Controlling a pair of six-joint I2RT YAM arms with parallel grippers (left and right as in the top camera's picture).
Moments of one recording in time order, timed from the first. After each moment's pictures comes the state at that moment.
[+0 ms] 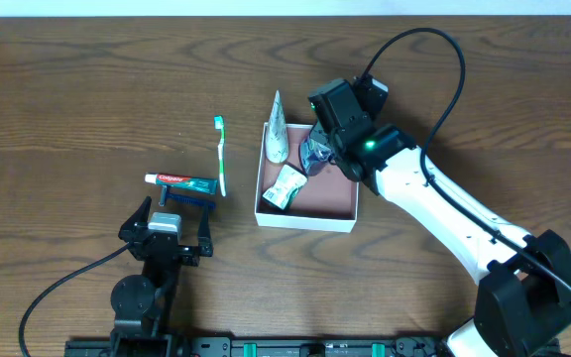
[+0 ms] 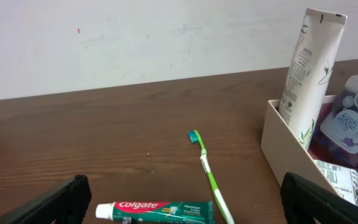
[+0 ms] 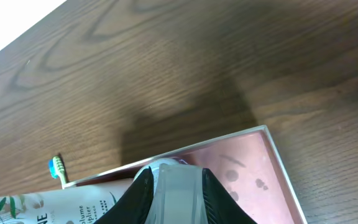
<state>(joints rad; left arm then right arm) -0.07 0.01 0.03 -0.13 0.05 0.07 0.60 1.72 1.31 -0.51 0.33 1.02</state>
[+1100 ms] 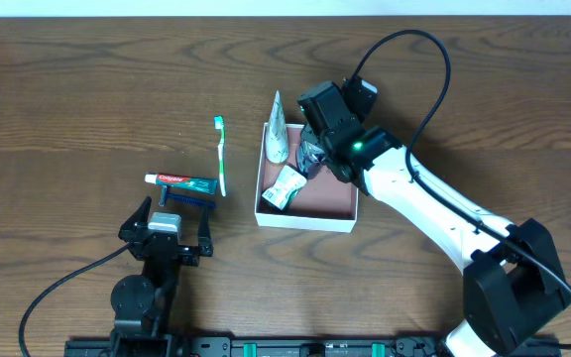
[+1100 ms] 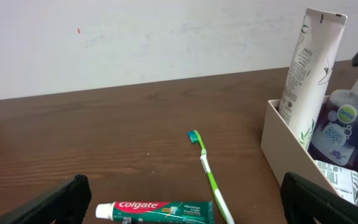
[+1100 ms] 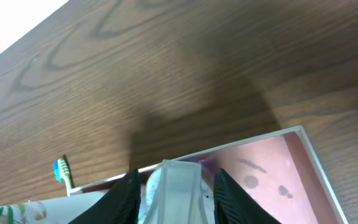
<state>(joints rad) -0.07 0.01 0.03 -0.13 0.05 0.07 0.63 1.77 1.31 -0.43 0.33 1.03</state>
